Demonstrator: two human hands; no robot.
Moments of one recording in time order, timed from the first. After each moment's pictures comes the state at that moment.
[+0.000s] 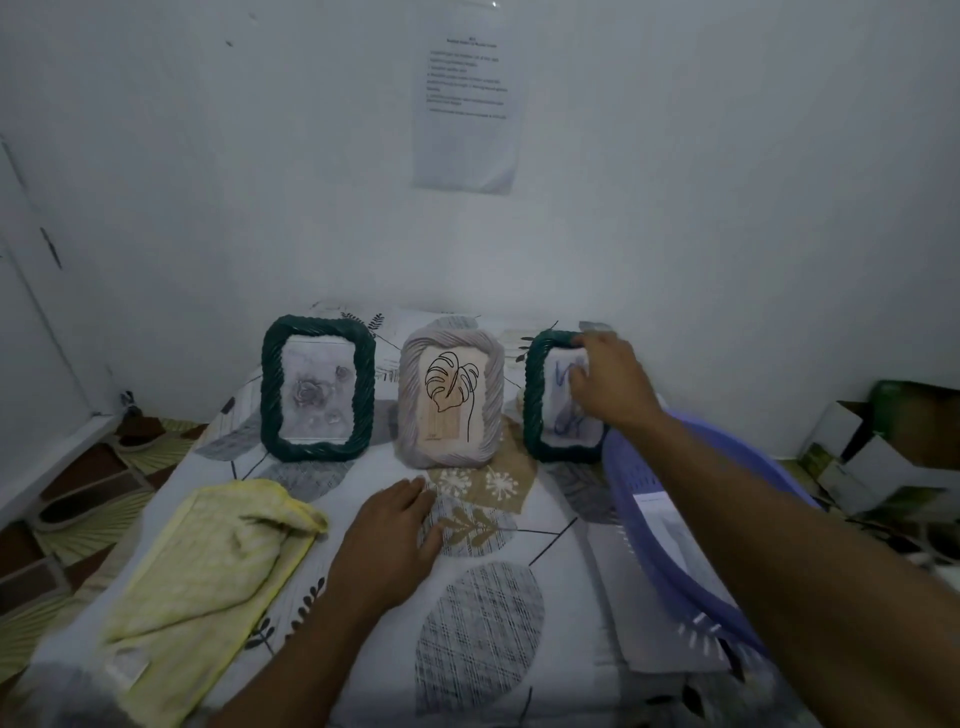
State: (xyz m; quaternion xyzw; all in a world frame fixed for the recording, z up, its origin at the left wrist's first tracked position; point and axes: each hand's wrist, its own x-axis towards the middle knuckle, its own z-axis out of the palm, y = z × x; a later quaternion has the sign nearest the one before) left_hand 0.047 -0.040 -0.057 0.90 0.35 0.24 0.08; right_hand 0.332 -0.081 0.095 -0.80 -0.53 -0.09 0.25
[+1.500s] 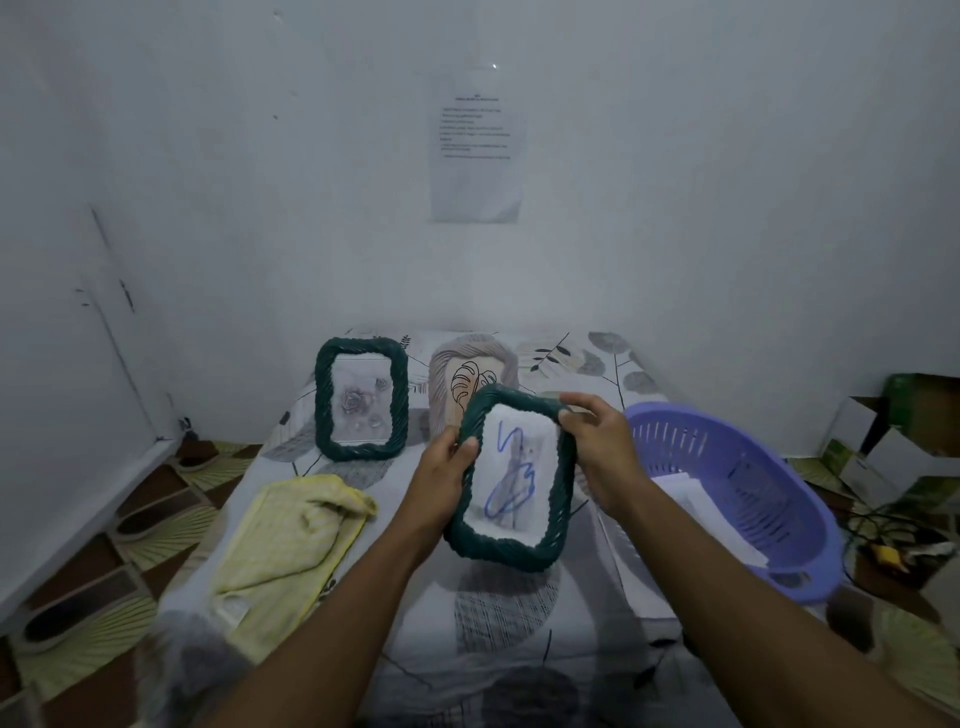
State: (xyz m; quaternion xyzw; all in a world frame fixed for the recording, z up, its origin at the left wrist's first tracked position) left_hand 0.048 -0.092 0.049 0.66 0.31 0.37 0.57; right_hand 0.227 -0.157 0.076 -0.66 -0.30 0.26 0.64
